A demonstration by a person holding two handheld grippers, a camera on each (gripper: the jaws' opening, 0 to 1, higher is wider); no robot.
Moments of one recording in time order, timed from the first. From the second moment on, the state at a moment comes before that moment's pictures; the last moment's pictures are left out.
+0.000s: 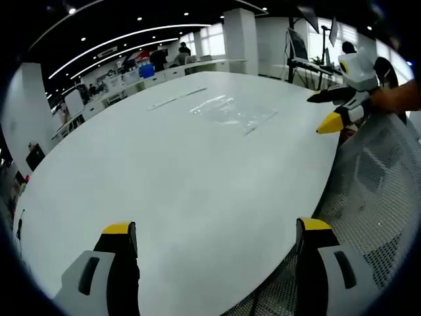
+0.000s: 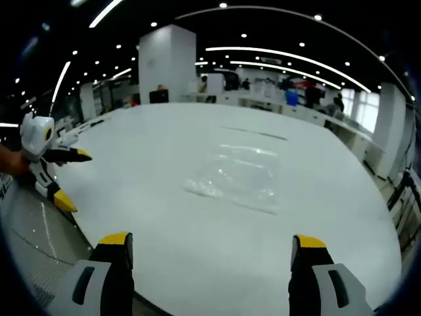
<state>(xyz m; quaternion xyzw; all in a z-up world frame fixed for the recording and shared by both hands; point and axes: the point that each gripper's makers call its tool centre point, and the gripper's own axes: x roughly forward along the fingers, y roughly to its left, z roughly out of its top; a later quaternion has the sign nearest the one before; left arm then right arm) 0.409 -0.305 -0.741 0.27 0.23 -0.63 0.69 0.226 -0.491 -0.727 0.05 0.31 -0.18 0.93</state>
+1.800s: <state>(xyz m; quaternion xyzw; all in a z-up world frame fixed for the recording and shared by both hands) 0.415 -0.304 -0.742 0.27 0.24 -0.62 0.70 0.221 -0.487 -0.742 0.07 0.34 -0.17 0.92</state>
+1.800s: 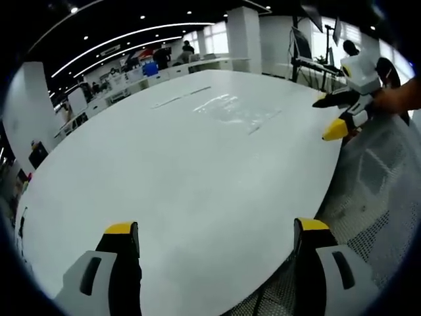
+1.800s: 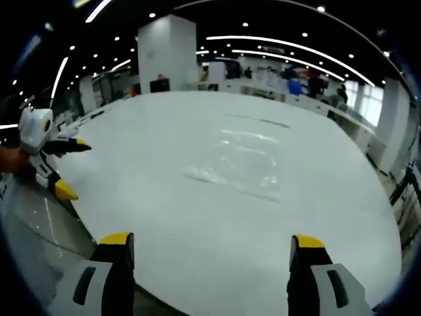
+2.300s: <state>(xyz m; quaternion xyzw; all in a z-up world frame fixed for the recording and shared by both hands) 0.413 -0.306 -0.739 0.27 0.23 -0.63 0.69 0.222 -0.490 -0.740 0.07 0.34 -0.18 0.92</state>
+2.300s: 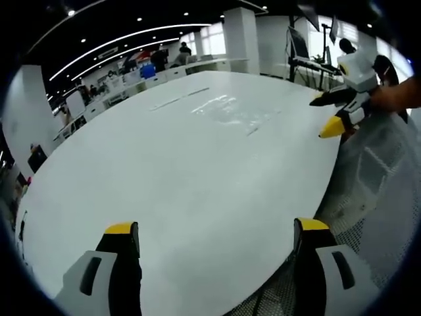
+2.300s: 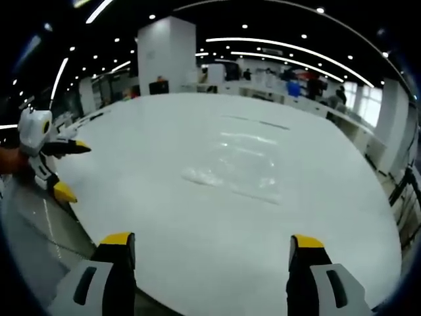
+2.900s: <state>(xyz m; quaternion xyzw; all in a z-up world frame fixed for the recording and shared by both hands) 0.417 -0.305 -0.738 0.27 0.23 -0.62 0.70 0.220 -0.491 -0.741 0.06 0.35 -0.18 0.92</state>
